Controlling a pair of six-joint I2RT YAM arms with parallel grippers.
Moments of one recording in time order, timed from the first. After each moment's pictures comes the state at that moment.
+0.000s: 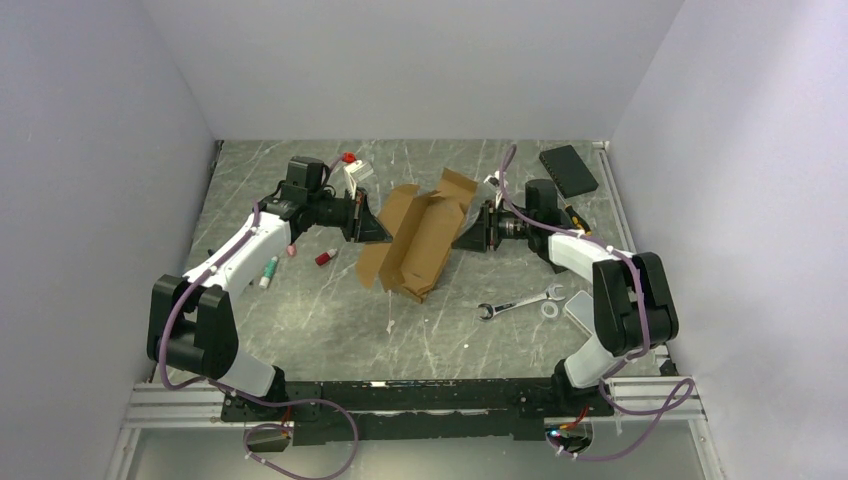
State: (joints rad) left arm -0.29 1.49 1.12 -0.33 1.05 -0.02; right arm 0.19 1.59 0.83 0.20 -1.11 0.24
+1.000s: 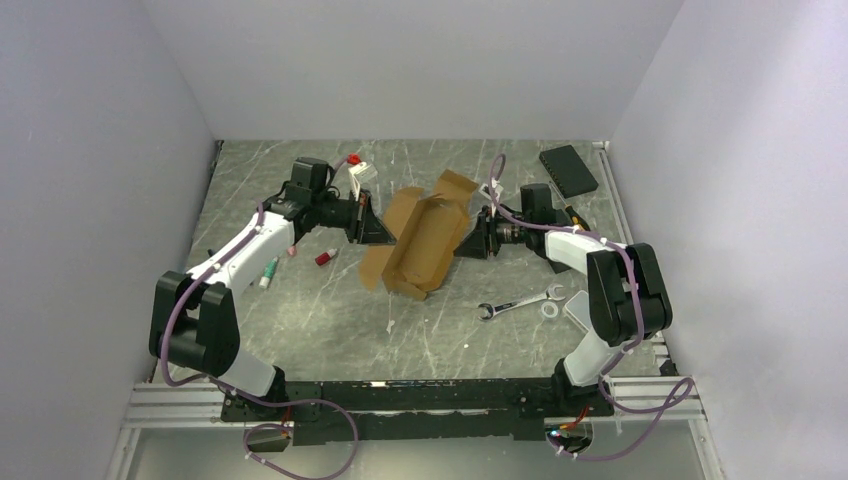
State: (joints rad) left arm -0.31 1.50 1.12 -0.32 1.08 -0.03; right arm 0.19 1.66 0.87 0.06 -1.10 -0.01
